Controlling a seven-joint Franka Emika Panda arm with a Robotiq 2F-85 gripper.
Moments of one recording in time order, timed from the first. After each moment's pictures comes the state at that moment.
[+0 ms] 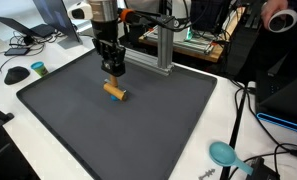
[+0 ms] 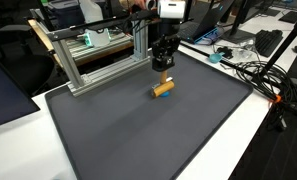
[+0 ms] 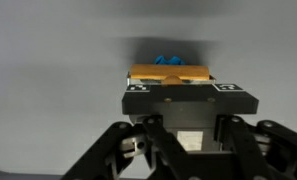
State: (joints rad) arm 0.02 0.31 0.00 -2.01 -0.14 2.41 0.15
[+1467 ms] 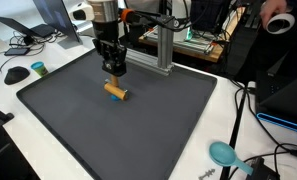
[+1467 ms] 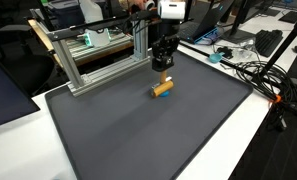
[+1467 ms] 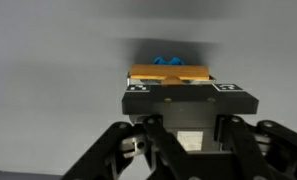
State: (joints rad) arm 0.02 0.31 0.00 -2.01 -0.14 2.41 0.11
